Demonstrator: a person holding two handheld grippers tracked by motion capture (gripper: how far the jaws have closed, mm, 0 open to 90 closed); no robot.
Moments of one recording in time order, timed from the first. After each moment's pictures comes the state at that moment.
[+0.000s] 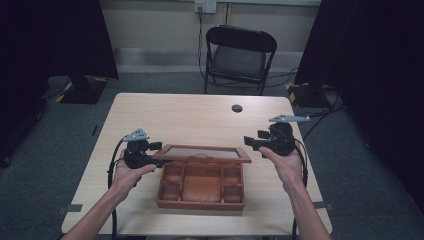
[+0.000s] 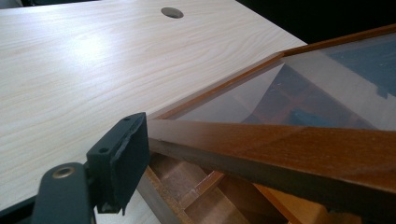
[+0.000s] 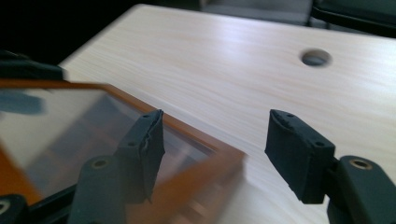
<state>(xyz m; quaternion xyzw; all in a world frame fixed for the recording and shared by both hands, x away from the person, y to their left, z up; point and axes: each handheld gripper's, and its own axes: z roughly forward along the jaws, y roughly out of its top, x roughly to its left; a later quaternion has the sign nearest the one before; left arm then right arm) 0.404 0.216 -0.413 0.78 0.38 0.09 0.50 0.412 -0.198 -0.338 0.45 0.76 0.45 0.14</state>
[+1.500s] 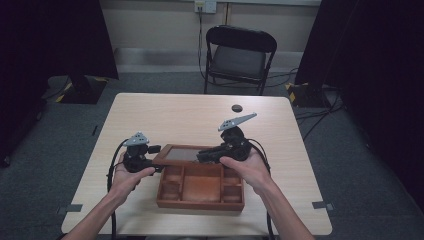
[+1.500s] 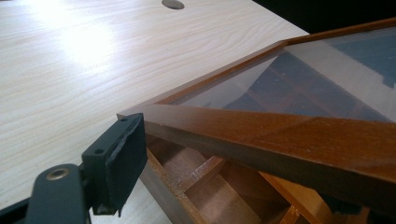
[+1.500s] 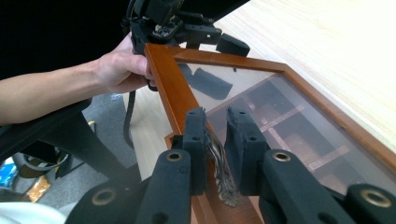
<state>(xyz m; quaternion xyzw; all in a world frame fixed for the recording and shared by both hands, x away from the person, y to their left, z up) 0.398 0.218 -0.421 0.78 0.37 0.10 0.49 0.396 -0.091 -0.331 0.26 0.84 0.47 -0.07</state>
